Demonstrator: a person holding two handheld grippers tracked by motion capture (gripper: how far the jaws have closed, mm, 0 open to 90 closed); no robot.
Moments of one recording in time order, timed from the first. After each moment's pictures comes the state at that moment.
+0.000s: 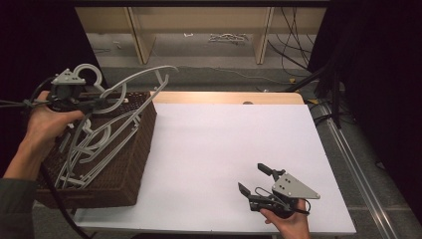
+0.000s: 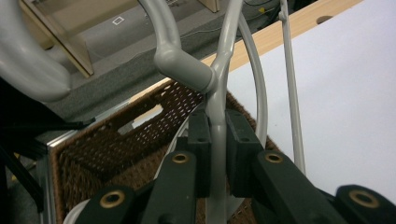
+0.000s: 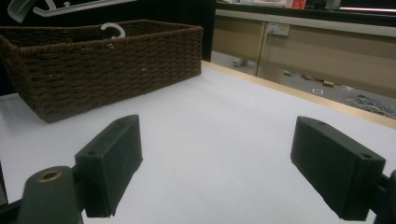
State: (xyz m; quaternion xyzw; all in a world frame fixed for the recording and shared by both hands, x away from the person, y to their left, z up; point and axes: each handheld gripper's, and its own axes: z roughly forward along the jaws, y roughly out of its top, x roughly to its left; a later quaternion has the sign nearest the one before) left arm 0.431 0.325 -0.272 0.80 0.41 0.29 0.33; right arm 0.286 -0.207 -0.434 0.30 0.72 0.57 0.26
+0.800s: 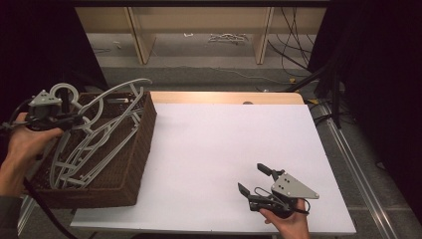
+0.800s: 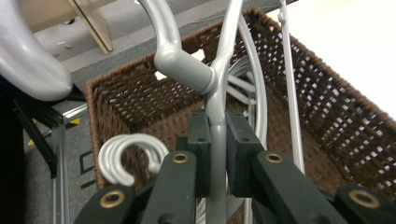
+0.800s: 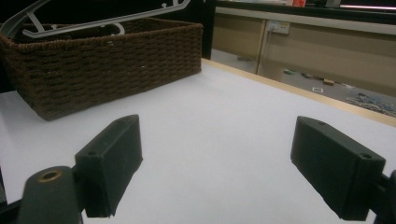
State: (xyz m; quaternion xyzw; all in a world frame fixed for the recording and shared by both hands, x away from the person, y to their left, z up) left arm 0.416 0.388 -0.322 0.78 0.46 0.30 0.31; right arm 0.285 -0.206 -0.435 0.30 0.73 0.56 0.25
